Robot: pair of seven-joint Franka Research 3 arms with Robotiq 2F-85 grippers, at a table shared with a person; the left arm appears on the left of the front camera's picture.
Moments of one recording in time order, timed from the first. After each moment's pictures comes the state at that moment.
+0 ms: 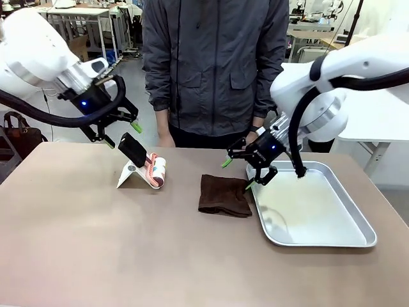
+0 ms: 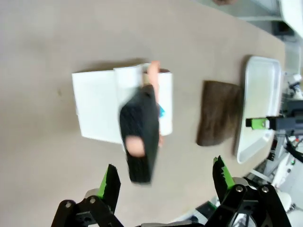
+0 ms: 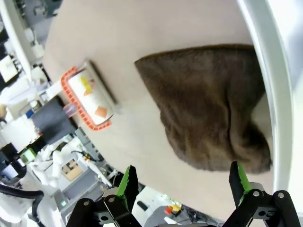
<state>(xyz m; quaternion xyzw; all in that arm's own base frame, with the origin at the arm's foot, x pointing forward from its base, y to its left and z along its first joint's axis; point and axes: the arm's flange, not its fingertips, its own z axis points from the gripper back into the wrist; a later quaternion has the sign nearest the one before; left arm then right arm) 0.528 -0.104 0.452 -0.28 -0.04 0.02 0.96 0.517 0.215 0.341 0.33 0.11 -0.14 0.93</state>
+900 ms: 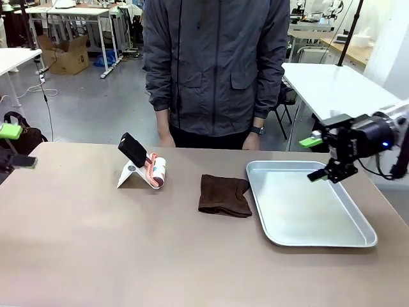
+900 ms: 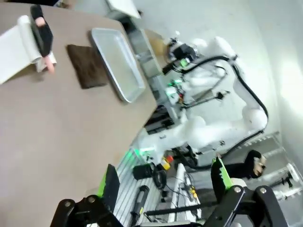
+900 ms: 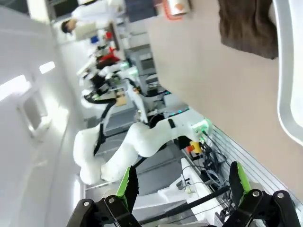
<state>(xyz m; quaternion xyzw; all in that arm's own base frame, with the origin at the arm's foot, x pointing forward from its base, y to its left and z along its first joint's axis) 0.309 0.073 0.440 -0.63 -0.15 -0.13 0.75 0.395 0.045 0.429 0.55 0.09 0.01 0.83</state>
